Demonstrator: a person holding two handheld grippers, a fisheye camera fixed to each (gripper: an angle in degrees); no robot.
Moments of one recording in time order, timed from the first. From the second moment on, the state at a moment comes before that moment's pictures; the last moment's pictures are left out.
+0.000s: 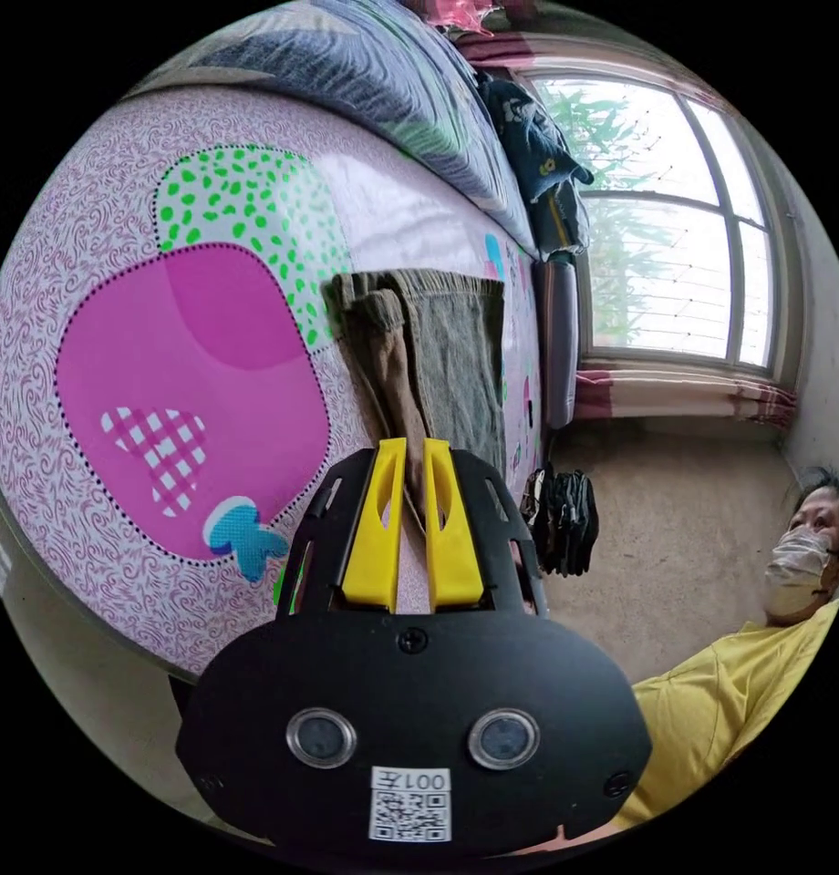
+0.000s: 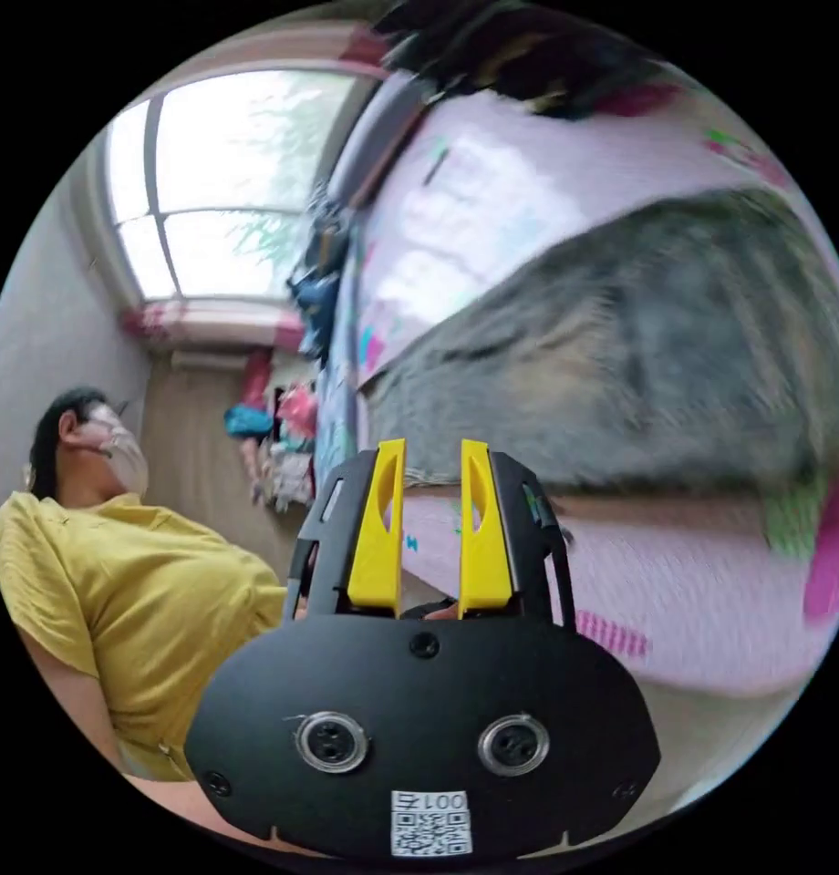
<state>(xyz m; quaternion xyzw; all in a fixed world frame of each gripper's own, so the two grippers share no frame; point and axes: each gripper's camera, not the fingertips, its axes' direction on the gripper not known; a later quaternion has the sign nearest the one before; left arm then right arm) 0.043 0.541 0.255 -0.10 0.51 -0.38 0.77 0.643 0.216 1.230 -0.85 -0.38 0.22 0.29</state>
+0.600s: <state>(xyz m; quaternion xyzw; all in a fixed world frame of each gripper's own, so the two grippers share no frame) 0.009 0.570 0.253 -0.07 0.49 -0.41 0.77 0.170 0.408 1.053 -0.62 -0.77 -0.13 0.00</state>
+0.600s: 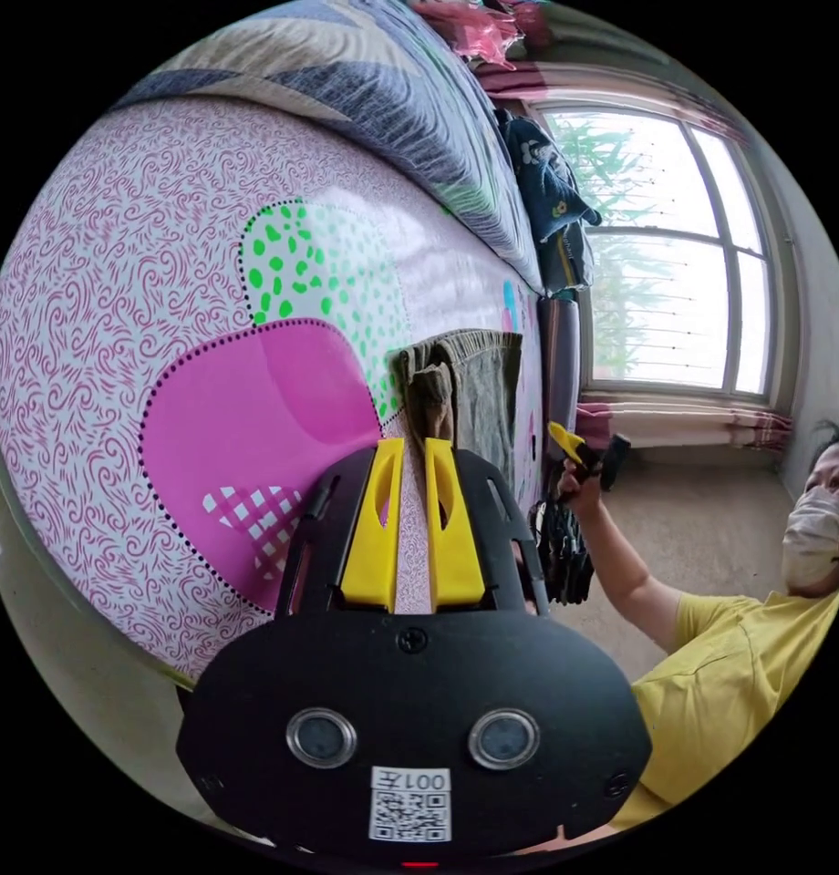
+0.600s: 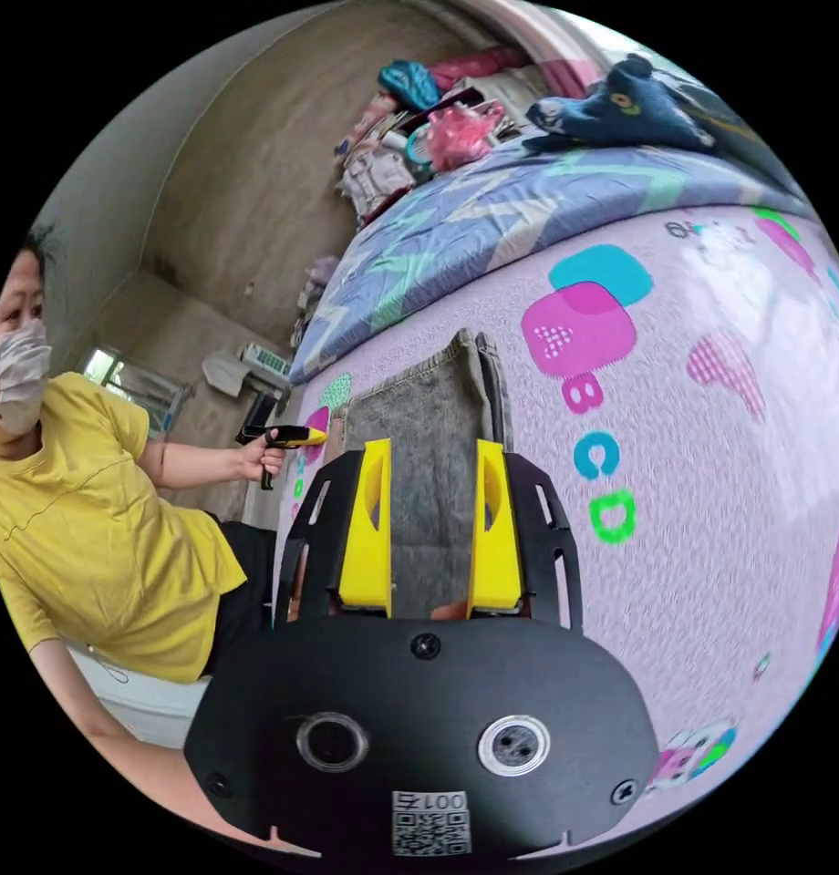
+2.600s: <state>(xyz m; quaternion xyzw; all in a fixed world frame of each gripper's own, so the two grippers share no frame) 0.073 0.538 0.381 -0.03 0.54 -0.32 0.78 0.003 0.645 0.850 -0.58 -0.76 -0.17 -0.23</state>
